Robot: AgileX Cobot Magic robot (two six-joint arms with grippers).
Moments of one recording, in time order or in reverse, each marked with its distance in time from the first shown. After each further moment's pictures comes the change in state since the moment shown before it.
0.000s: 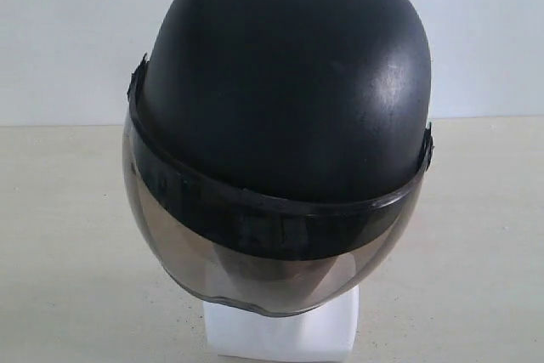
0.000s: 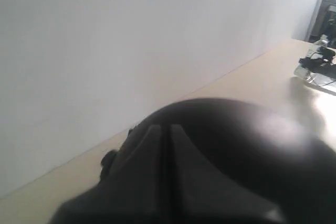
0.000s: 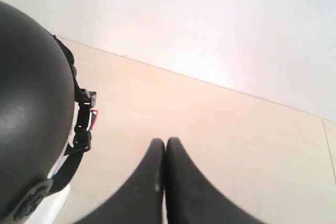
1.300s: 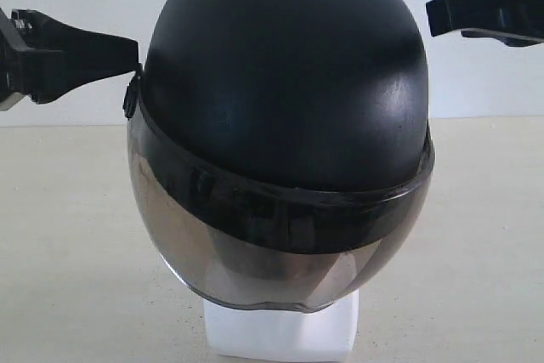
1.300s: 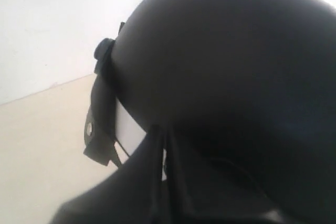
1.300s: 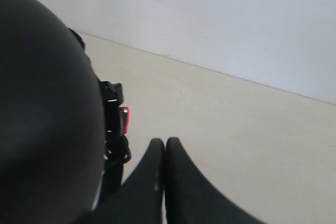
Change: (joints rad) left arm 0.073 -0.103 0.267 -0.001 -0.041 0.002; right arm -0.175 0.160 0.194 0.214 -0.447 -0.055
